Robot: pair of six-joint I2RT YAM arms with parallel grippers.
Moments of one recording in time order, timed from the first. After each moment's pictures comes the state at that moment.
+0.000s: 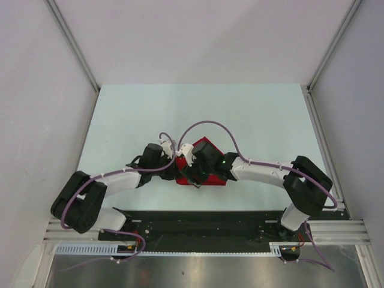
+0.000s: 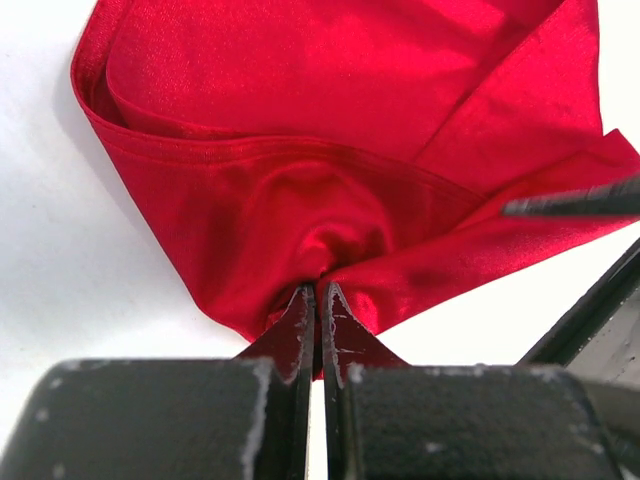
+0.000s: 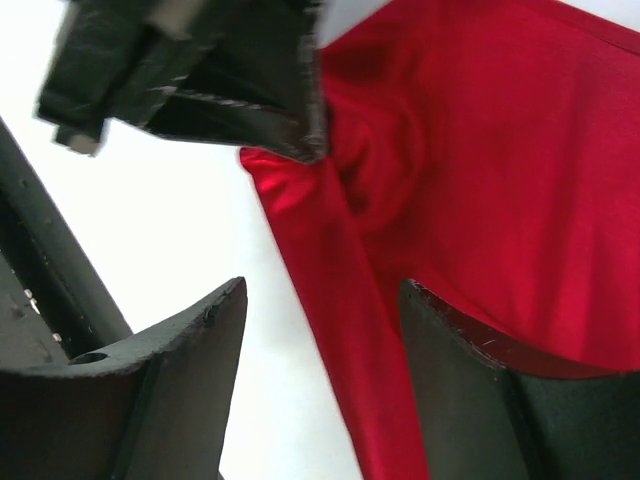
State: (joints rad) left arm -0.50 1.37 0.47 0.11 0.35 -0.42; right arm 0.97 1.63 1.02 -0.21 -0.13 -0.03
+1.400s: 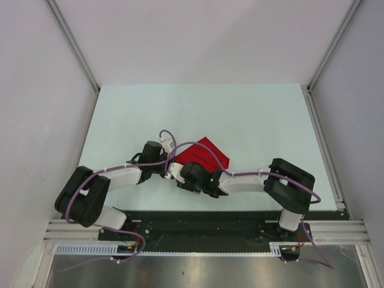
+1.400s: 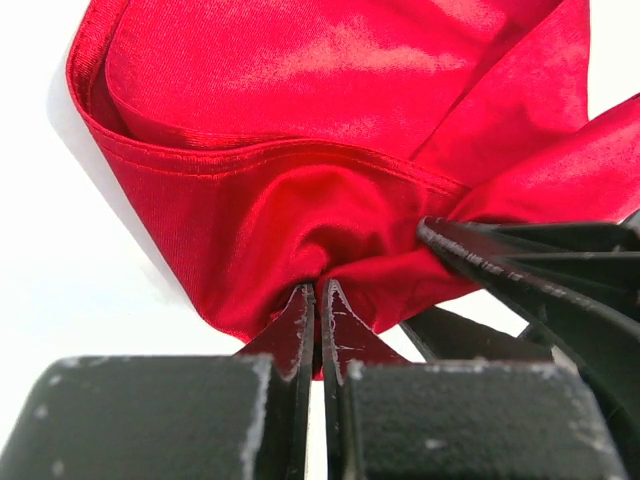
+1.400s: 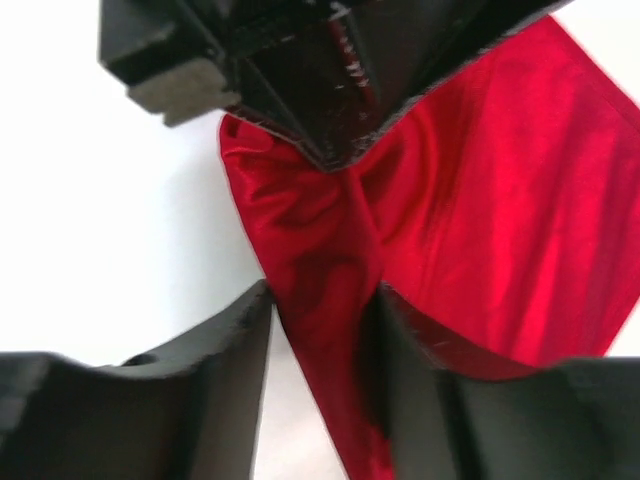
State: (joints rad) left arm -0.46 1.43 0.51 0.10 0.43 -0.43; right arm 1.16 1.76 0.96 -0.05 0.26 -0.25
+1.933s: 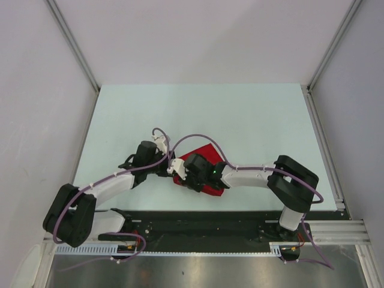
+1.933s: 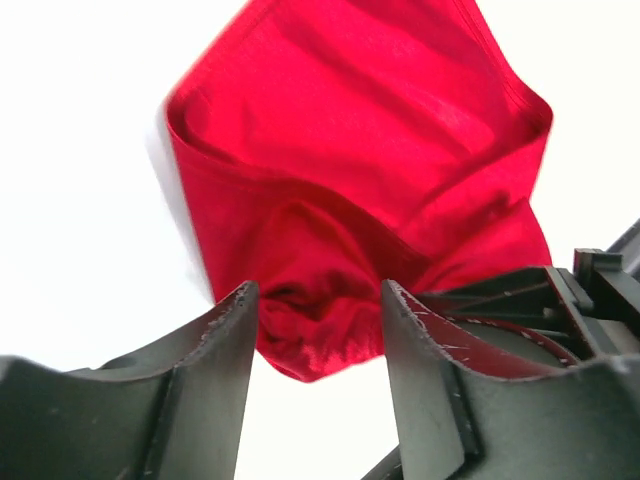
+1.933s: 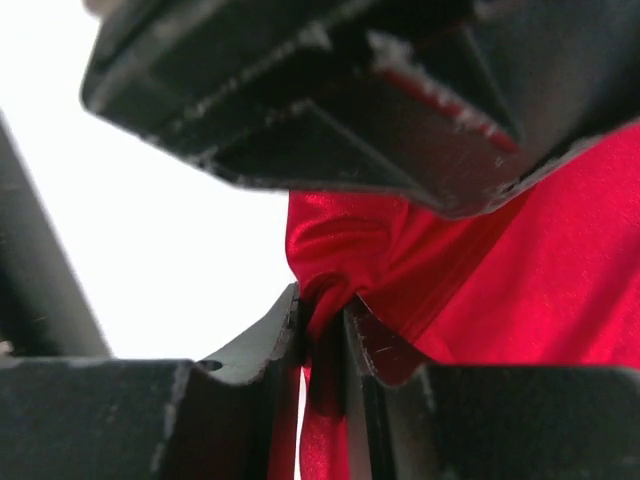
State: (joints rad) left arm -0.45 1.25 0.50 0.02 0.35 -0.44; right arm 1.08 1.75 1.00 -0.12 -0.07 -0.17
